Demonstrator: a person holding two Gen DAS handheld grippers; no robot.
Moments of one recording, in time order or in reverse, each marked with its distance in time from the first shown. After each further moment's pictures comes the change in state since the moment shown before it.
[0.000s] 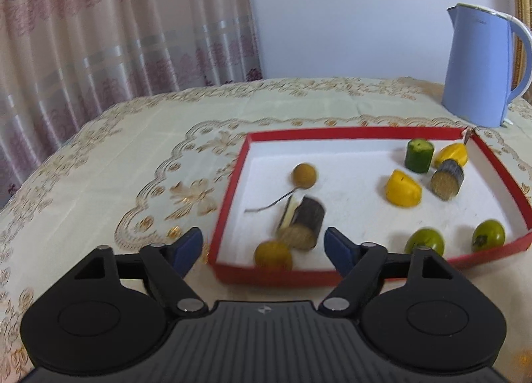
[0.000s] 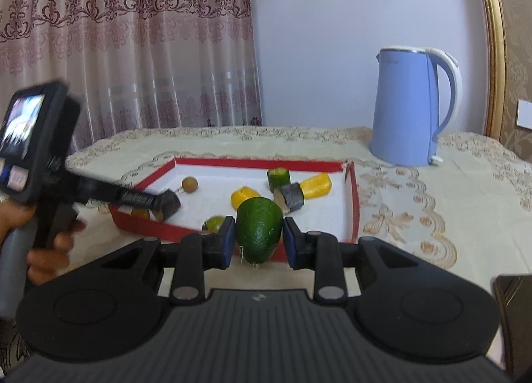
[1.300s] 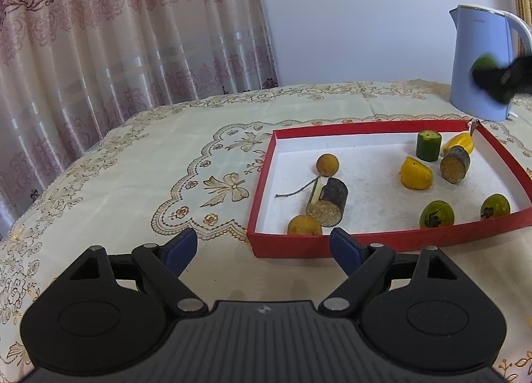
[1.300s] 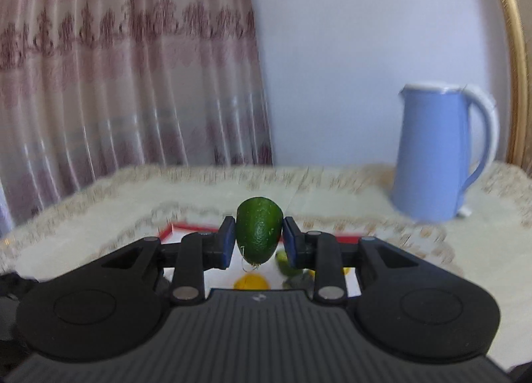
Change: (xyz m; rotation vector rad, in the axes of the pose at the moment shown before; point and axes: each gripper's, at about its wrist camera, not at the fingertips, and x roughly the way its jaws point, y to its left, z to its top) left arm -0.026 0.009 -0.020 0.022 -0.047 0.063; right arm 0.081 -0.002 0.074 0.021 -0.002 0.046
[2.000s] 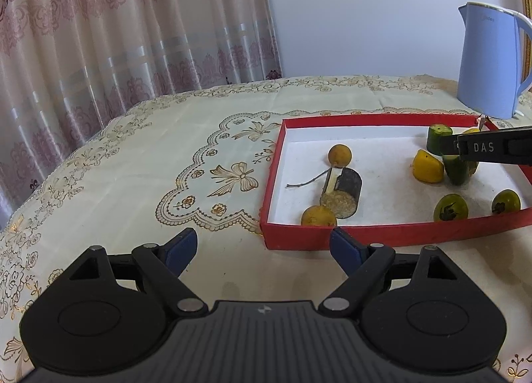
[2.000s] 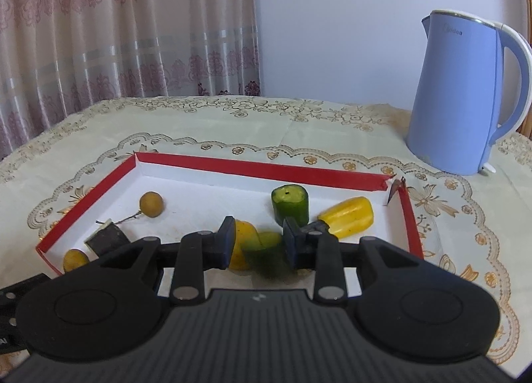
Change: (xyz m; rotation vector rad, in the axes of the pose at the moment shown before) left arm 0.007 0.010 -0.003 -0.021 0.028 -0.002; right arm 0.074 0.006 -0.033 -0.040 0.170 -0.075
